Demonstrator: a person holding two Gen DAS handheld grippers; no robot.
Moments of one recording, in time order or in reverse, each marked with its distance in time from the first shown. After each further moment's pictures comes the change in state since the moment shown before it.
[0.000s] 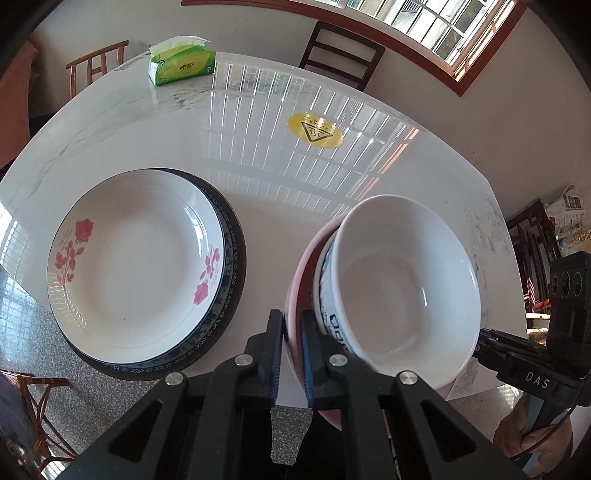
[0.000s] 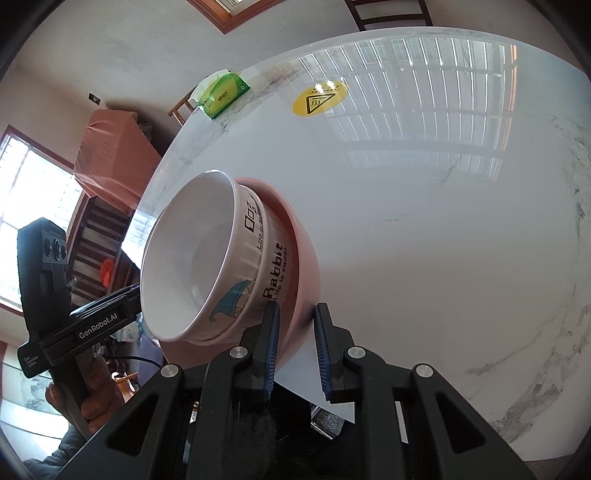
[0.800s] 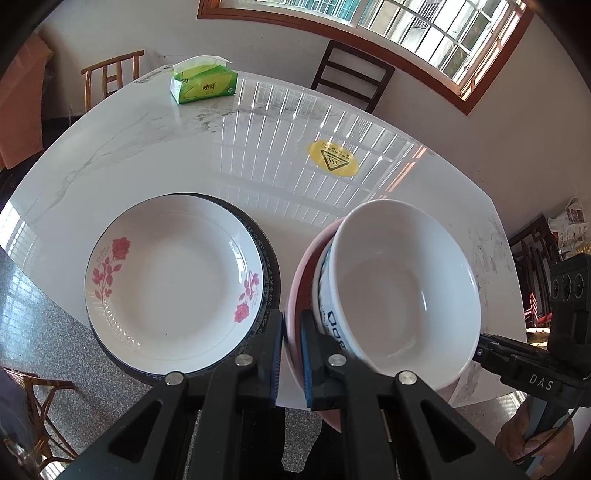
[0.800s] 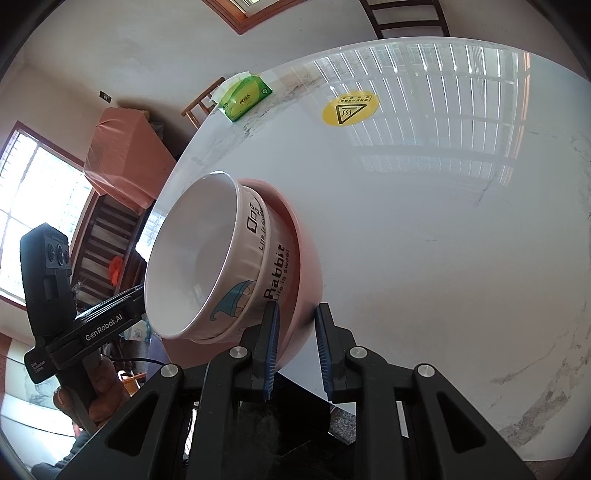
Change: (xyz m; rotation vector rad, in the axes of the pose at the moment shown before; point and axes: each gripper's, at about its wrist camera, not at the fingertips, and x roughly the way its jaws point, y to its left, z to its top) left arm -0.032 0.020 0.003 -0.030 -0.064 0.024; right arm 0.000 0.032 0.014 -0.026 -0.006 0.034
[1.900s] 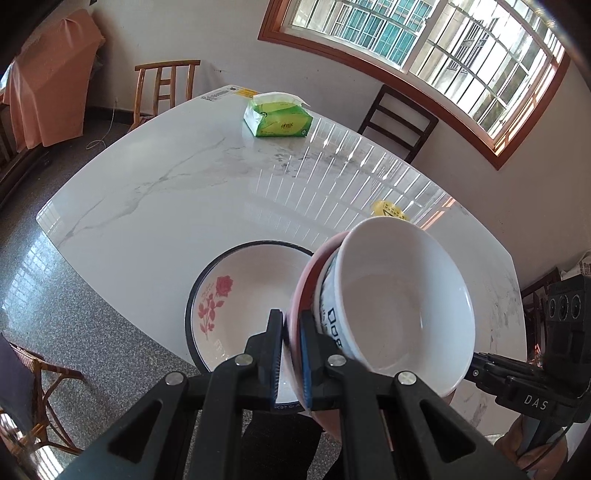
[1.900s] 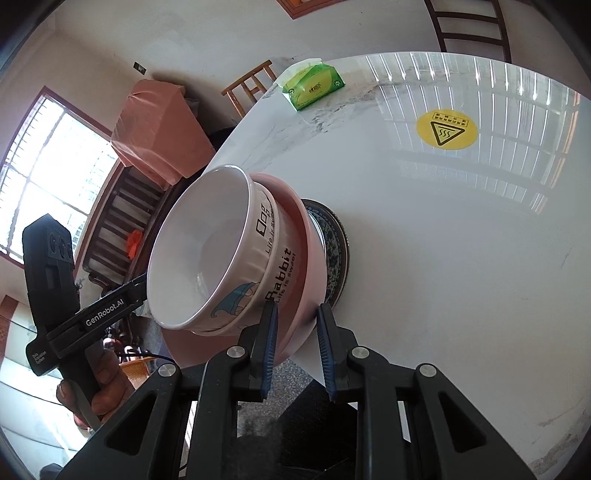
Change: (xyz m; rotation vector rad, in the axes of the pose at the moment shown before) left arm -0.060 0.085 0.021 -0.147 -0.114 0.068; right arm 0.041 0.089 0.034 -0.125 0.050 0.073
